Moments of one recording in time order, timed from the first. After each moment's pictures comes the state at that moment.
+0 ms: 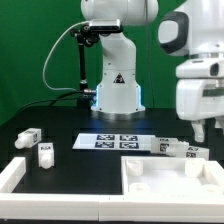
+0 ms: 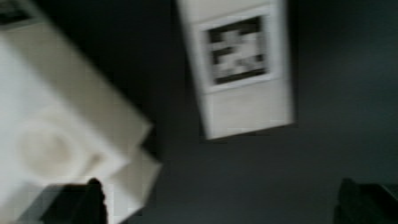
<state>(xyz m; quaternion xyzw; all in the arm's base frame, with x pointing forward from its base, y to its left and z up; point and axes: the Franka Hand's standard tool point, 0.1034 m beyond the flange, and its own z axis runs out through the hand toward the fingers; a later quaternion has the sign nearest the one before) 0.462 0.173 0.049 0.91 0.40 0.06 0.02</state>
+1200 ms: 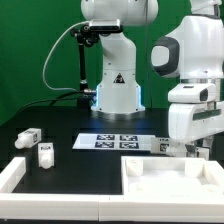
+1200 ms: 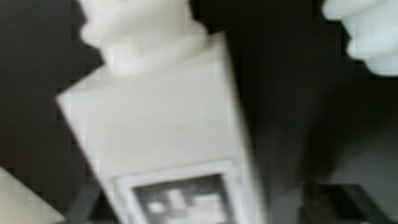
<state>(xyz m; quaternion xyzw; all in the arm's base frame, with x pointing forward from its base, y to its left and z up) 0.448 0.153 0.007 0.91 0.41 0.08 0.02</state>
